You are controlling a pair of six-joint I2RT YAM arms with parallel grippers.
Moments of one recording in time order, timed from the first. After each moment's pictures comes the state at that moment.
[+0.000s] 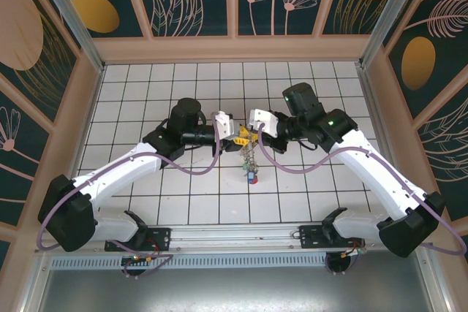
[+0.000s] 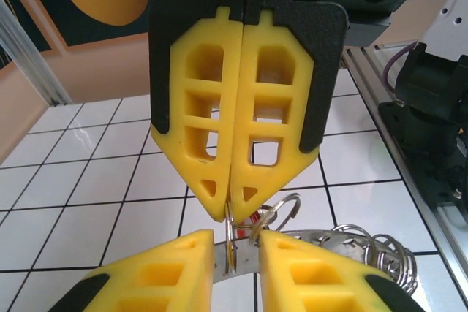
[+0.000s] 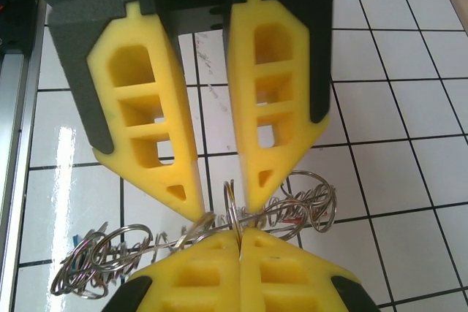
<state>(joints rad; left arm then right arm) -0.70 1.33 0.93 0.03 0.75 0.42 0.64 1.22 1.26 -0.86 -0.48 -0.76</state>
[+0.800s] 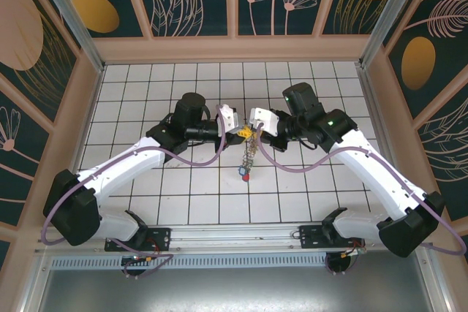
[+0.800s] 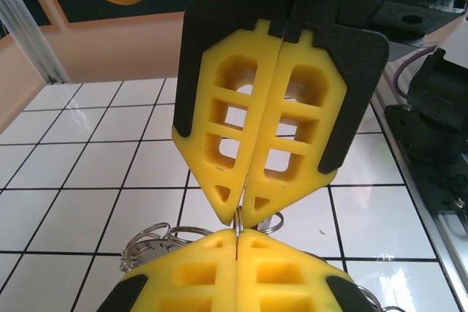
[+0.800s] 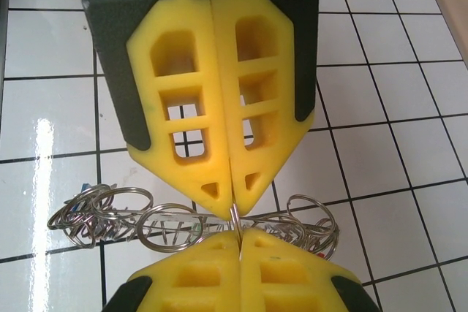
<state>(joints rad) -0.70 1.38 1.01 -0.03 0.73 0.38 0.63 1.22 1.25 -0.84 -0.42 -0.76</state>
